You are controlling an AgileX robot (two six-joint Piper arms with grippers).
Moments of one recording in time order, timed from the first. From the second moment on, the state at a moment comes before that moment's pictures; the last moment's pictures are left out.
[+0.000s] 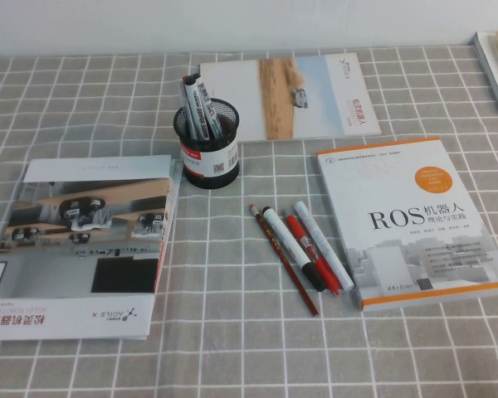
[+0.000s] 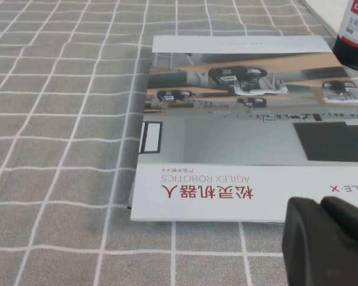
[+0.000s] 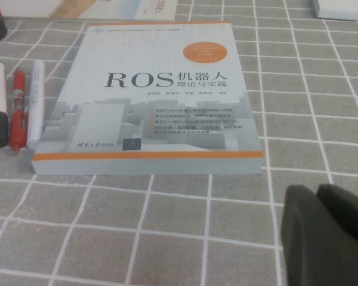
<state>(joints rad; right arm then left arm) 0.06 -0.01 0.03 0.24 0.38 -0.20 -0.05 -0.01 0.03 -0.06 0.38 0.07</state>
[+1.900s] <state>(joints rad) 0.06 0.78 -0.53 0.65 0.66 -0.36 -0.05 -0.01 0.03 -0.06 0.38 0.07</state>
